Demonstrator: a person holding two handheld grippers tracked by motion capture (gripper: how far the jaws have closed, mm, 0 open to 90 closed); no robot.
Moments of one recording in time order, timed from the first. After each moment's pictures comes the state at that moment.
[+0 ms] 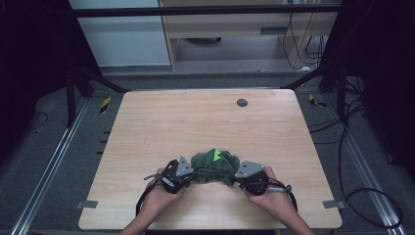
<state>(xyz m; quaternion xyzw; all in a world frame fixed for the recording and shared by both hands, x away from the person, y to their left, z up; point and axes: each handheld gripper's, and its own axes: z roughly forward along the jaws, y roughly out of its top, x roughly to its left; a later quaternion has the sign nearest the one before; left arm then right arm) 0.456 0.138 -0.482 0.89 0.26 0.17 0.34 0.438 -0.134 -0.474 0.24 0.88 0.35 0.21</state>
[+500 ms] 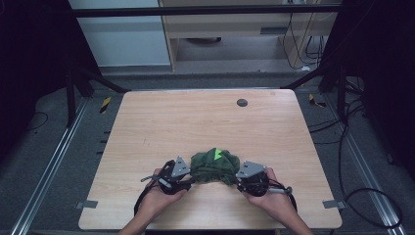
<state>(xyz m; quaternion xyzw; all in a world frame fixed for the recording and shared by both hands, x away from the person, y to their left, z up) 0.450 0.147 -0.468 0.87 0.27 0.17 0.38 0.436 -0.134 -0.473 0.25 0.87 0.37 0.20</state>
